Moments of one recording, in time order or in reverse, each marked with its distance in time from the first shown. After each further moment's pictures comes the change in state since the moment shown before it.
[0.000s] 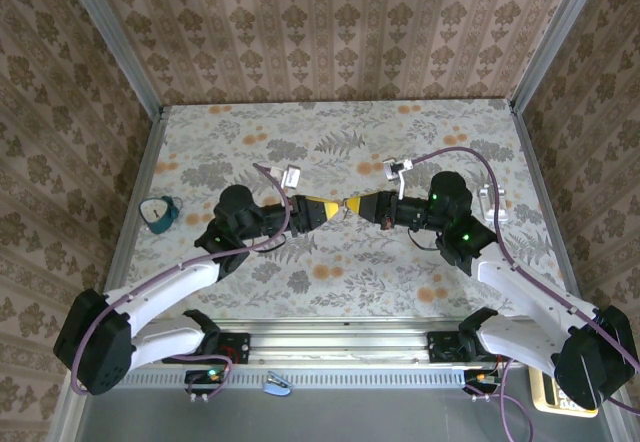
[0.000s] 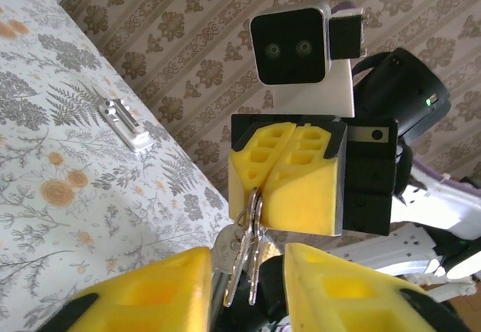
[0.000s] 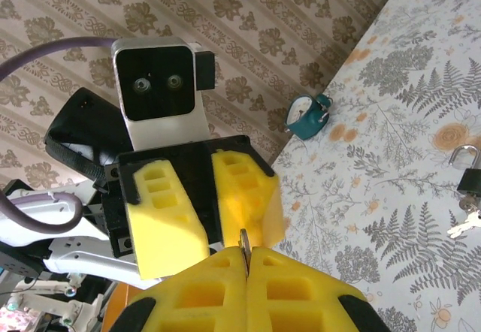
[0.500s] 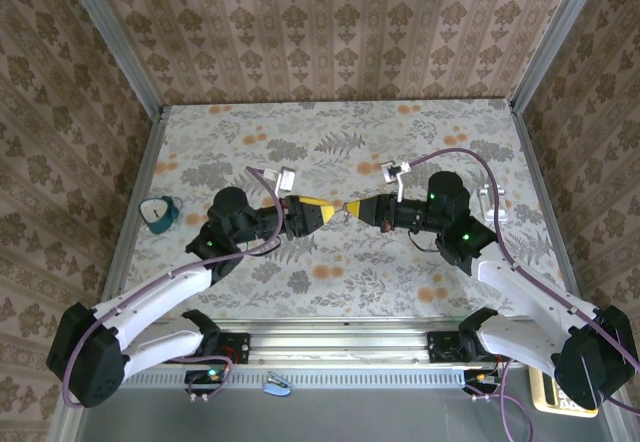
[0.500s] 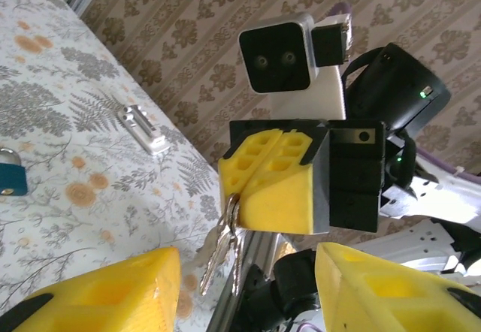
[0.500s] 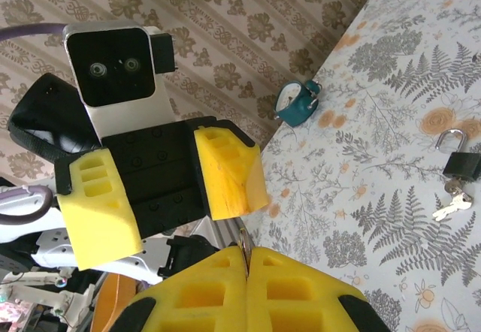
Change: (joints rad) left arm 0.003 -0.072 0.000 -0.098 -0.034 0.068; right arm 0.004 0.000 0.005 -0.065 -0.003 -0.042
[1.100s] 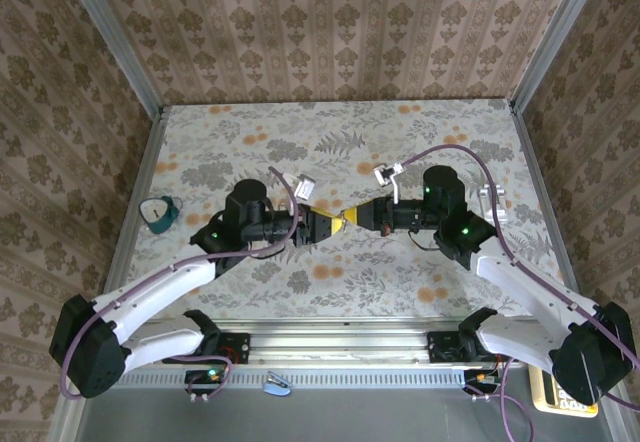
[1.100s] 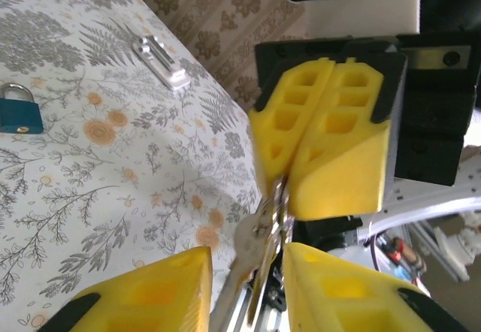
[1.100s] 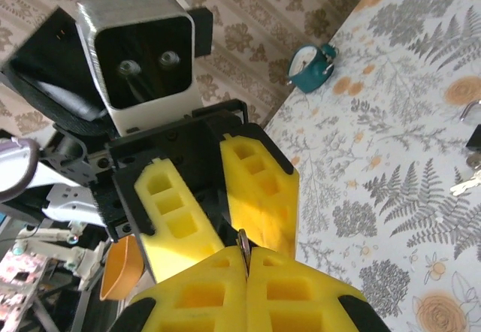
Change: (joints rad) left arm -0.046 0.028 0.097 -0.326 0.000 0.192; right arm 0.000 0.019 0.058 -0.126 -0.091 -0.087
